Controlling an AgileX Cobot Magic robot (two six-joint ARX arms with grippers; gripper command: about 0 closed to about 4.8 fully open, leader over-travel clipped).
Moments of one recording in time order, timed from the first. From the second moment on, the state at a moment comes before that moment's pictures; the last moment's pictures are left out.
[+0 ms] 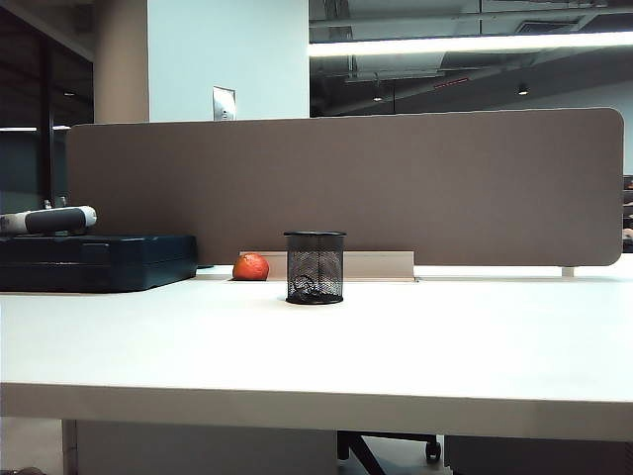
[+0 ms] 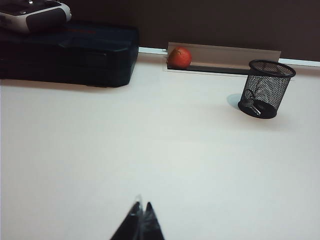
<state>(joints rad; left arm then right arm) -0.01 0.01 0.08 -0.15 0.11 -0.04 -0.02 0.69 0.38 -0.01 -0.21 0.10</state>
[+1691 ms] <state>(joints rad) -0.01 0.01 0.01 0.06 0.10 -0.02 -0.02 0.00 0.01 0.15 -0.11 0.10</state>
